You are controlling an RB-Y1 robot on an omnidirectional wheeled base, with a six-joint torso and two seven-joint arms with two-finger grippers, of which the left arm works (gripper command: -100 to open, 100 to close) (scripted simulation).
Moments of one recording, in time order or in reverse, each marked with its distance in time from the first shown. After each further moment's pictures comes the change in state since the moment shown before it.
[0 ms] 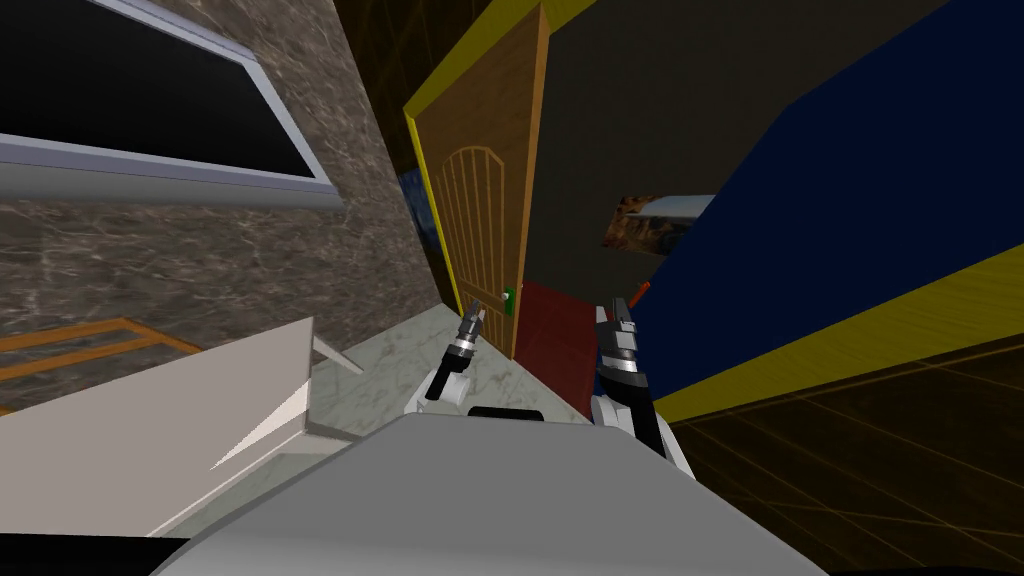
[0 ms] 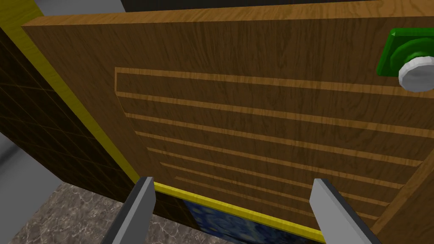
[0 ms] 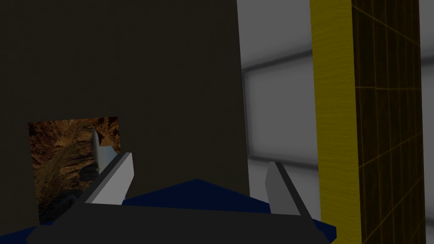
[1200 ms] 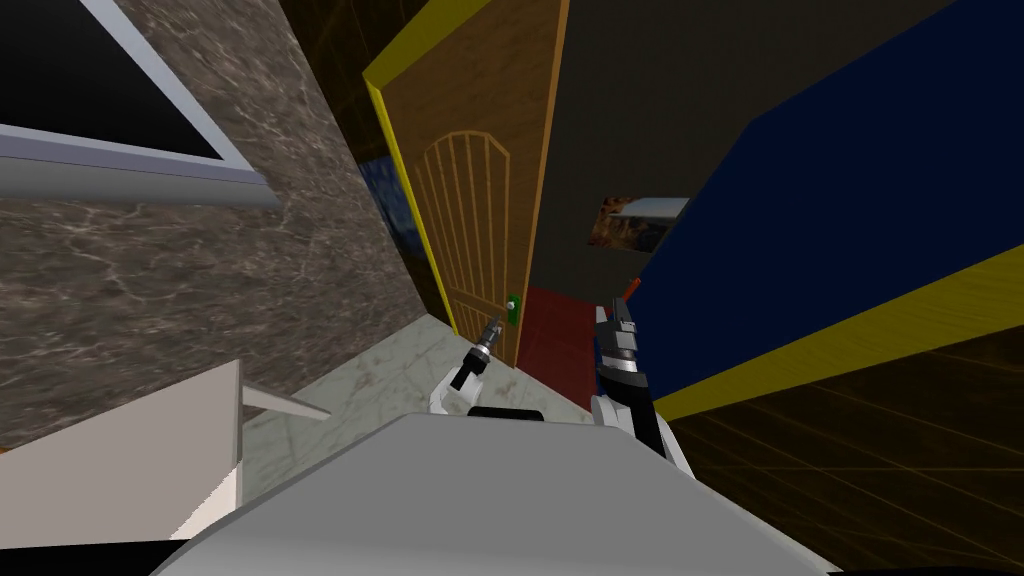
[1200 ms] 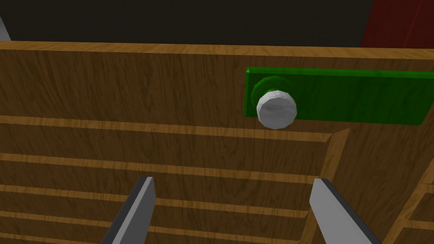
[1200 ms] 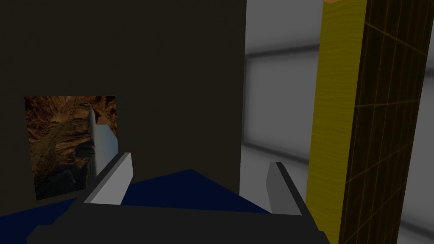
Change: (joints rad) arm -0.147 0.002 -0.113 0.313 -0.011 0.117 0.055
